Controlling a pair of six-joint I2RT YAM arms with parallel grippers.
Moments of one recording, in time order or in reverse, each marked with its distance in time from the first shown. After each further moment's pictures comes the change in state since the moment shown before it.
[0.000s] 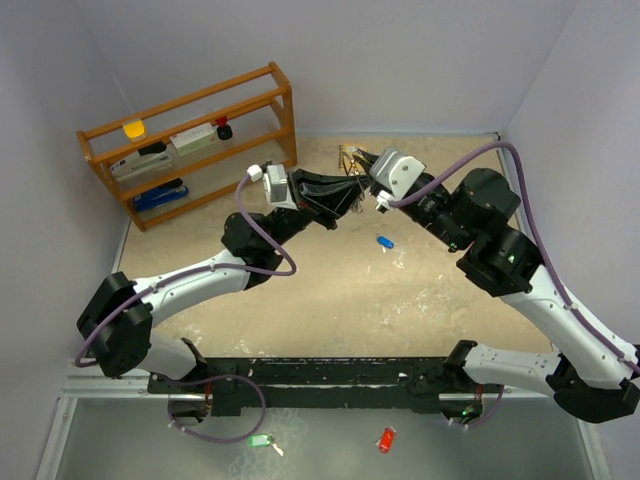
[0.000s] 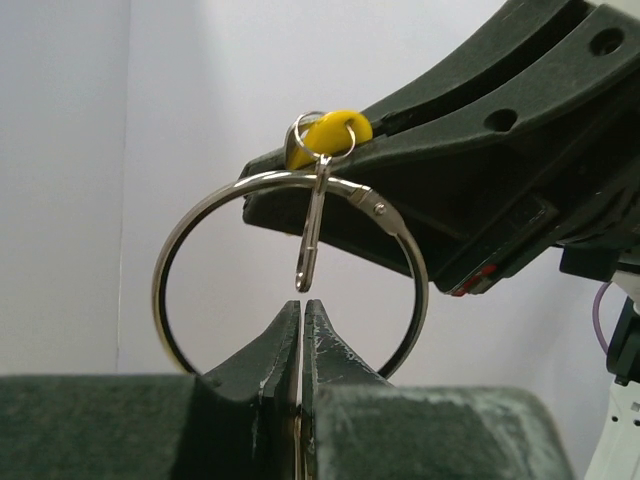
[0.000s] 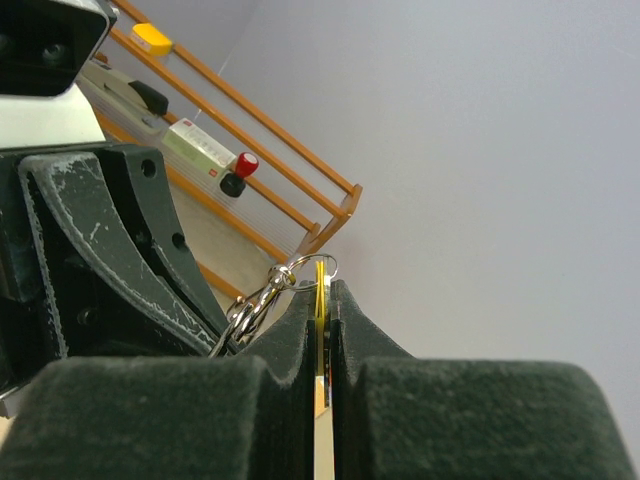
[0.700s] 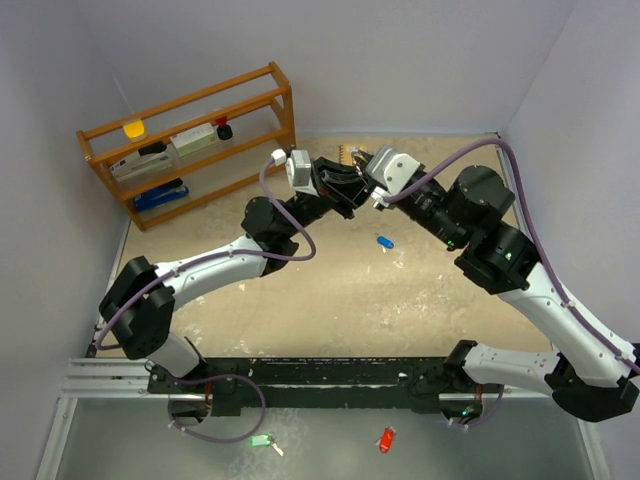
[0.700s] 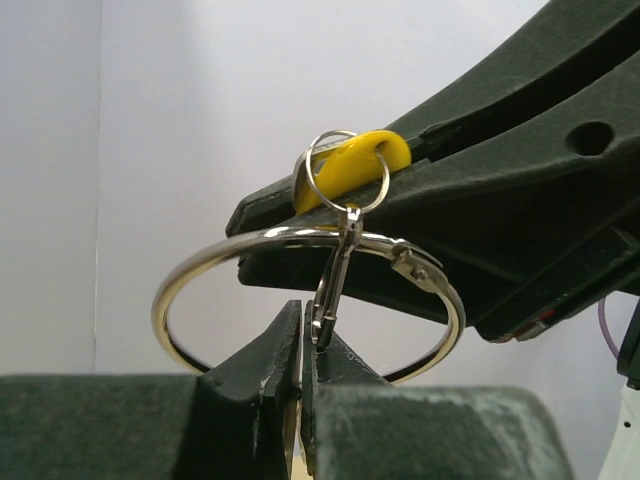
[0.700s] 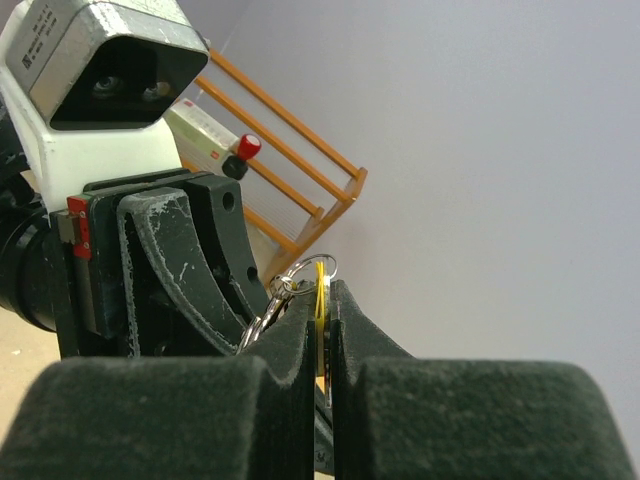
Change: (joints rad) left arm 0.000 0.140 0.140 -0.051 0.040 -0.024; right arm -0.008 0.010 0.002 -0.025 0.010 0.000
